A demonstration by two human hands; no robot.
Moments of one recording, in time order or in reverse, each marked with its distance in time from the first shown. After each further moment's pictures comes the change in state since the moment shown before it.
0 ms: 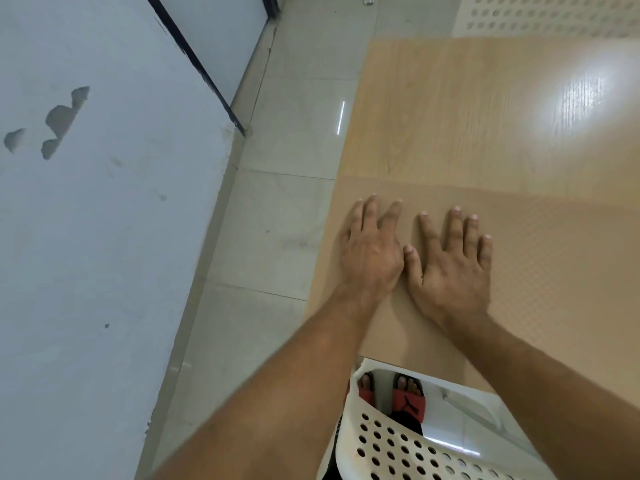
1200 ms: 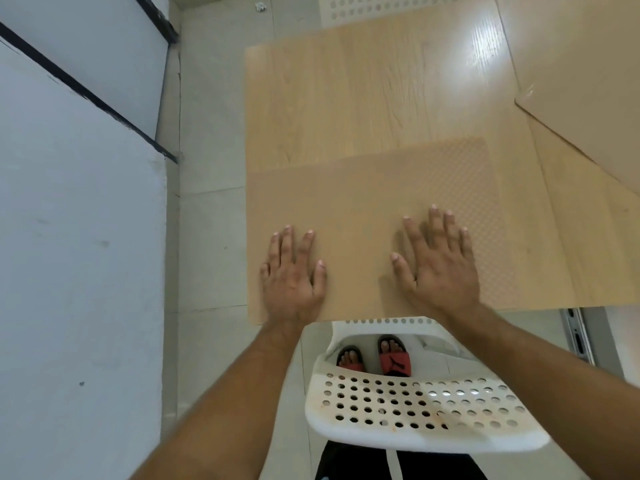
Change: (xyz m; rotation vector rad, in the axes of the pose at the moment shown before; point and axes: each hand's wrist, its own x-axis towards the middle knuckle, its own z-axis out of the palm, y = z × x) left_hand -0.087 -0.016 0.004 0.141 -0.100 0.060; right_hand -0.091 0.109 -0.022 0.031 -0.060 0.096
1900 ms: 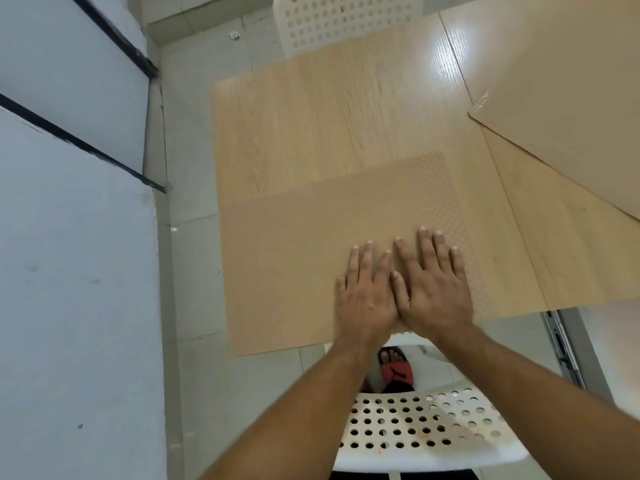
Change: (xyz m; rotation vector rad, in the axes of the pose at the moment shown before) left_hand -0.014 0.146 0.033 -0.085 -0.101 0.257; right_hand -0.011 0.032 0.011 0.034 0.057 0.073
